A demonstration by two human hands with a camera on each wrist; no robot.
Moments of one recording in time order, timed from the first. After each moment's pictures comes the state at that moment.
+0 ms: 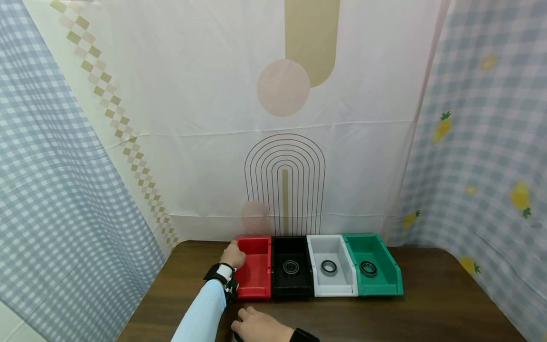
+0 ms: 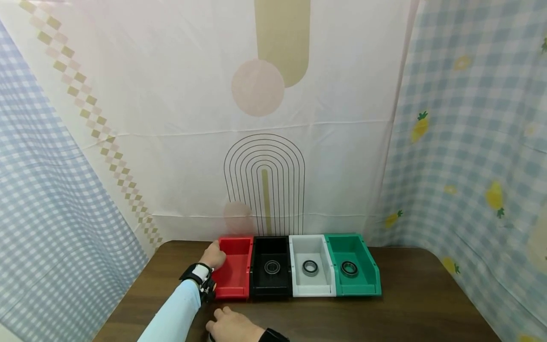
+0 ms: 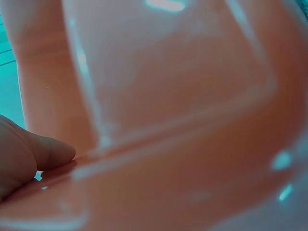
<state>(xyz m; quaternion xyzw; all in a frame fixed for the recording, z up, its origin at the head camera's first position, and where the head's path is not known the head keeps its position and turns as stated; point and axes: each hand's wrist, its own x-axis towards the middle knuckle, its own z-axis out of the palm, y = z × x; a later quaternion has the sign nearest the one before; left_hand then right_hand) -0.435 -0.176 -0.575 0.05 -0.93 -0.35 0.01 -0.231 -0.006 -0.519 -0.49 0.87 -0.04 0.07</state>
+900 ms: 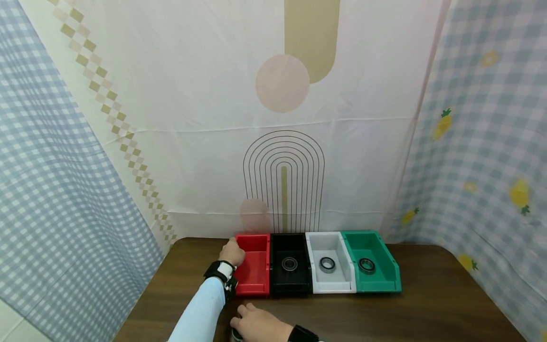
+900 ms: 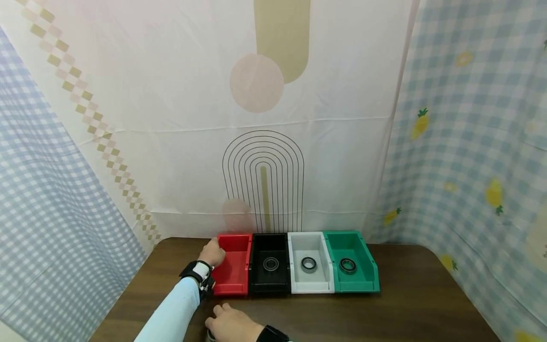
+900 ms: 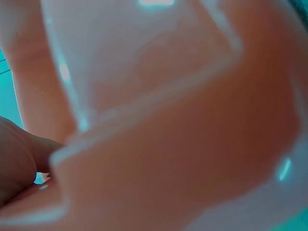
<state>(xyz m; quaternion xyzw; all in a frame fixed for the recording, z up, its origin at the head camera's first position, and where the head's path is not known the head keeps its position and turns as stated) -0.447 -0.178 -0.588 0.06 -0.94 -0.34 0.01 -0.230 -0.005 -0.520 -0.48 0.87 -0.03 0.07</state>
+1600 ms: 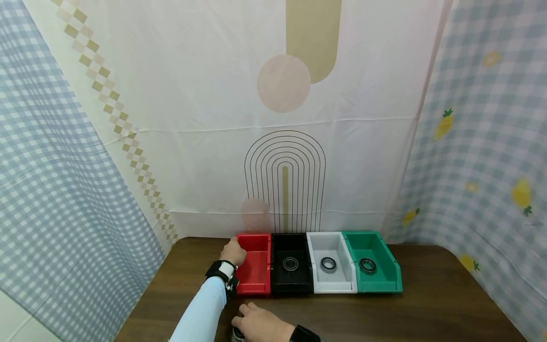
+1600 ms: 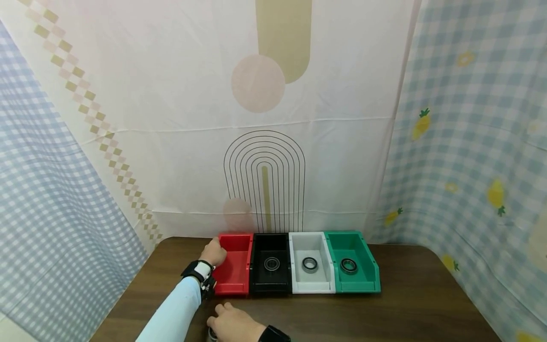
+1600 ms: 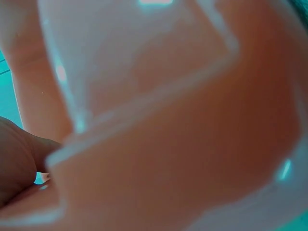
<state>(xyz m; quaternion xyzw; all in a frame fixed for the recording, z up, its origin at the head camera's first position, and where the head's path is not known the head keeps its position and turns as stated) -0.448 -0.179 -0.589 0.05 -0.94 -0.34 0.01 -0.230 -0.005 -0.520 -0.47 0.88 -0.04 0.07</state>
